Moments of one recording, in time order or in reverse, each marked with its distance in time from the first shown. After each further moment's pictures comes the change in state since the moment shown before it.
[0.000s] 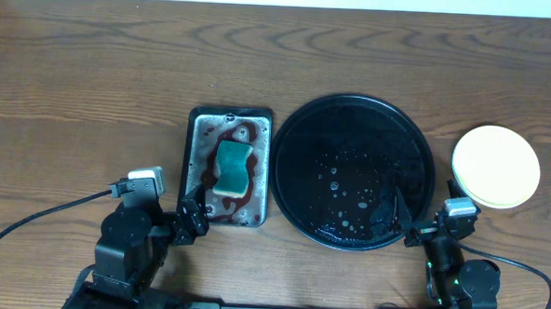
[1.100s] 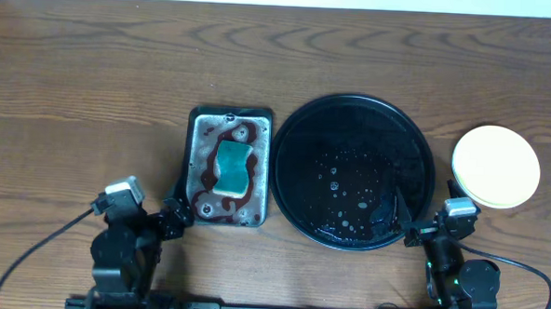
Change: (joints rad) left arm 0.290 -0.252 -0.320 0.298 0.100 0.009; right arm 0.003 0.000 0.000 0.000 0.006 0.000
